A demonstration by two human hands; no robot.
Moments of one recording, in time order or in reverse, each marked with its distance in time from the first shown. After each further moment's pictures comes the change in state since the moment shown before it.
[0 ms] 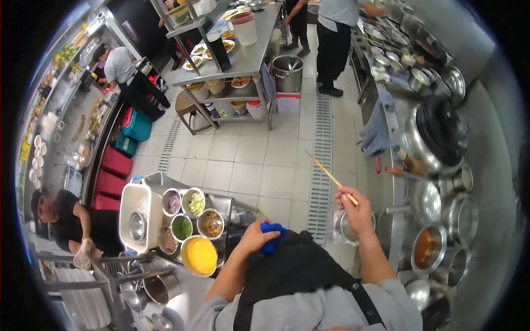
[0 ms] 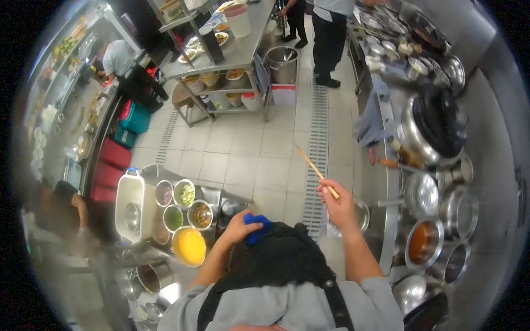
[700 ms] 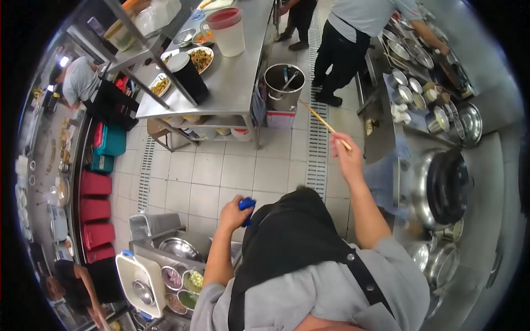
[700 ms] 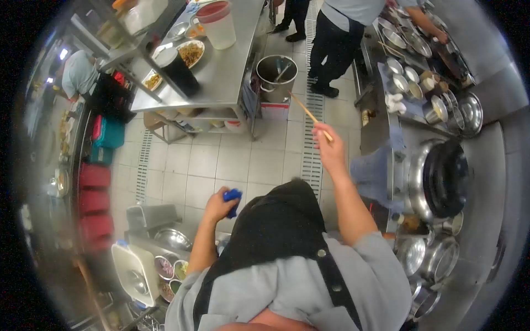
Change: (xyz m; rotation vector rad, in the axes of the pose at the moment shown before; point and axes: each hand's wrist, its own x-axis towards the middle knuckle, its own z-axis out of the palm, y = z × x) left_hand 0.420 0.107 -0.209 0.381 0.181 -0.132; right_hand 0.561 0.029 0.063 -0.015 0.088 -0.036
